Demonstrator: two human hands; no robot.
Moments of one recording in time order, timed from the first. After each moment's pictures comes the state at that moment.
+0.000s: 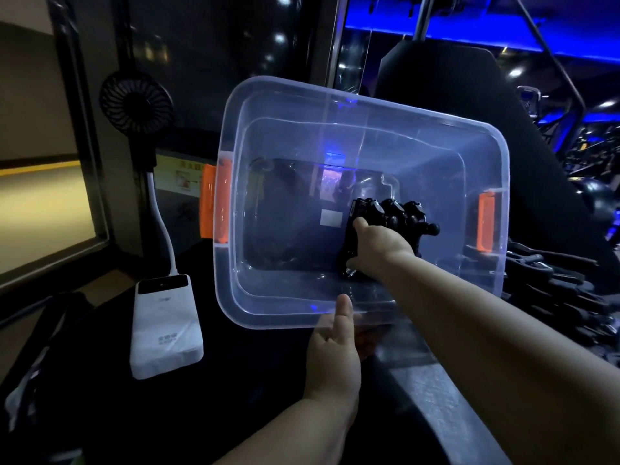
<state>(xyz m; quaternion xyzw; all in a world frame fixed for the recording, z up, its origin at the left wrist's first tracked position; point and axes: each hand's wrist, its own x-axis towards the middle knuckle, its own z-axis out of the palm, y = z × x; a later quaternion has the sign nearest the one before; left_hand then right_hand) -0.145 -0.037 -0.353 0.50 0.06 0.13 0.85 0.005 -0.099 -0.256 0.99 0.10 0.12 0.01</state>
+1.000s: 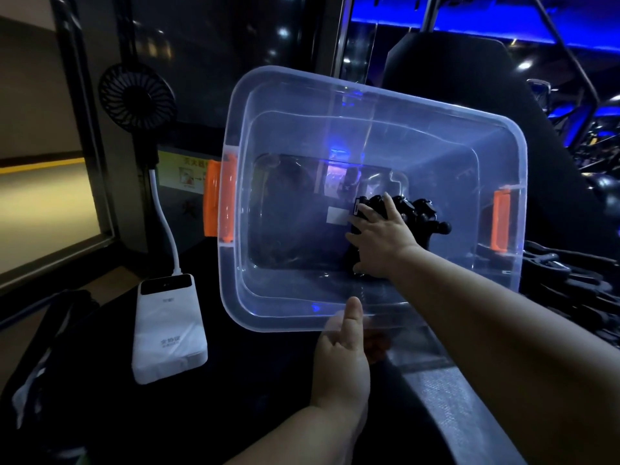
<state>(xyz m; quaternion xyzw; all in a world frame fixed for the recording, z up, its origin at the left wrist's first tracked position) -0.148 -0.035 -0.351 0.50 0.05 0.12 0.86 0.023 -0.099 -0.261 0.90 0.23 0.18 0.33</state>
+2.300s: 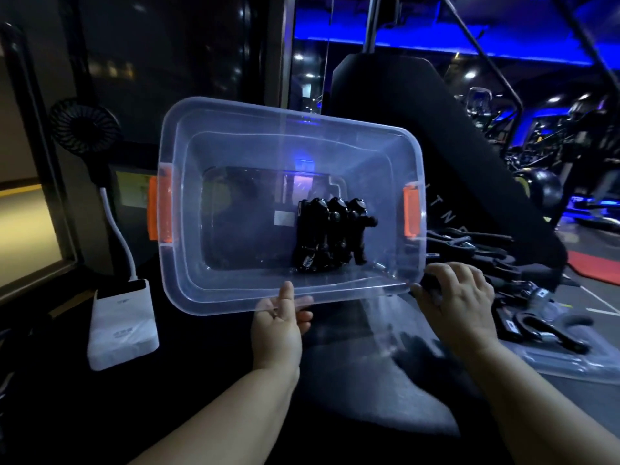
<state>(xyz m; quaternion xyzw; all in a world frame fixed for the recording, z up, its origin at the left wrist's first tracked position) -0.152 -0.042 -0.342 0.54 0.11 0.19 0.81 -0.114 -0.291 -0.318 0.90 0.02 0.41 -0.11</state>
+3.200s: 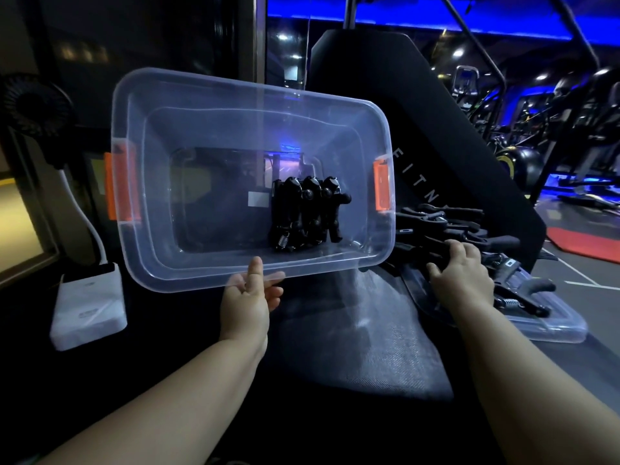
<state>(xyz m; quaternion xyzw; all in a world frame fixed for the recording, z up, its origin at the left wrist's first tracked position) -0.151 -0.045 -0.341 0.55 0.11 0.20 0.80 -0.094 -0.351 -0.320 0.93 -0.19 0.25 -0.17</state>
